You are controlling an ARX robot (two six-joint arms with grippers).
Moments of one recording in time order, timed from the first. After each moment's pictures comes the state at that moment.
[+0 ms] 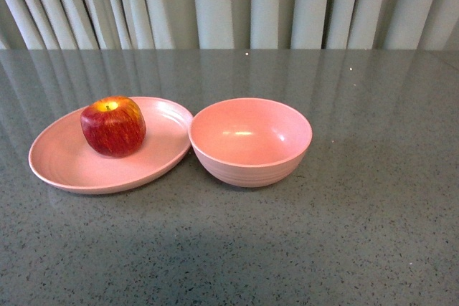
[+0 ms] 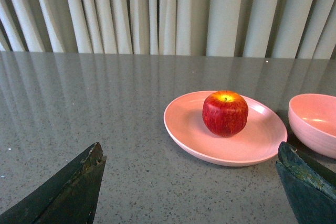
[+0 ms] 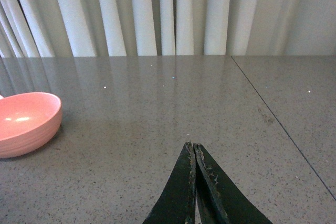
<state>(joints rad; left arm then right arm) 0.00 0.01 0.01 0.00 0.00 -0.01 0.00 0.00 0.01 0.00 0.00 0.01</state>
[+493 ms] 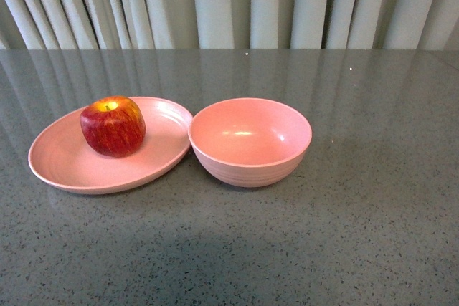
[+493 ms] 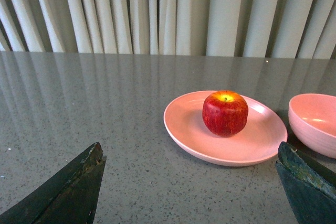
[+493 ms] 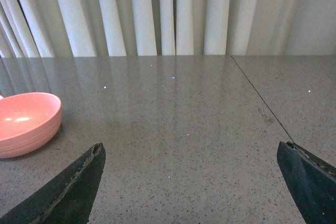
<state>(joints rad) 0.00 0.01 0.01 0.00 0.00 -0.01 0.00 0.00 0.01 0.00 0.00 0.01</state>
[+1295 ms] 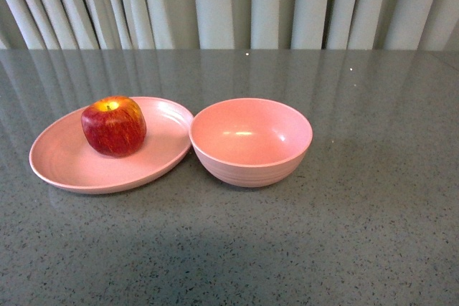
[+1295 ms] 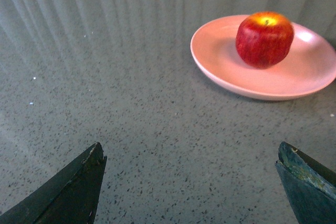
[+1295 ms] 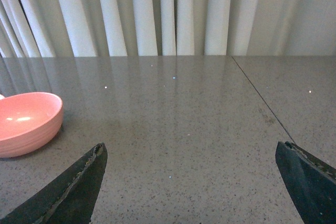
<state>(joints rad) -0.06 0.21 0.12 -0.22 -0.17 0.00 0.00 0.00 0.01 0.00 0.00 0.01</state>
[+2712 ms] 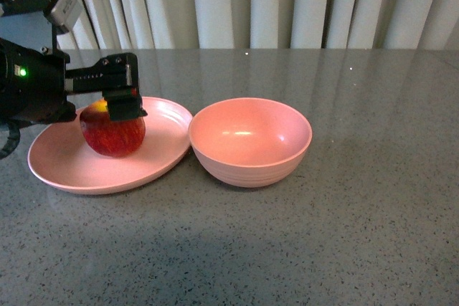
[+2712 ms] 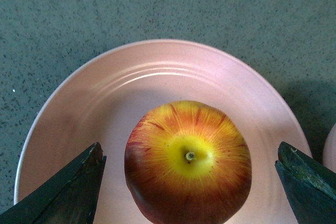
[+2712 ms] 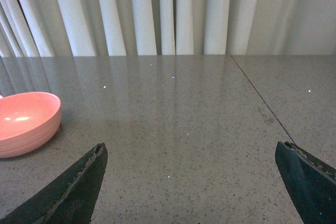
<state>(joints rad) -0.17 1.69 0.91 0.17 0.00 -0.15 0.00 0.00 0.01 0.00 0.00 0.01</state>
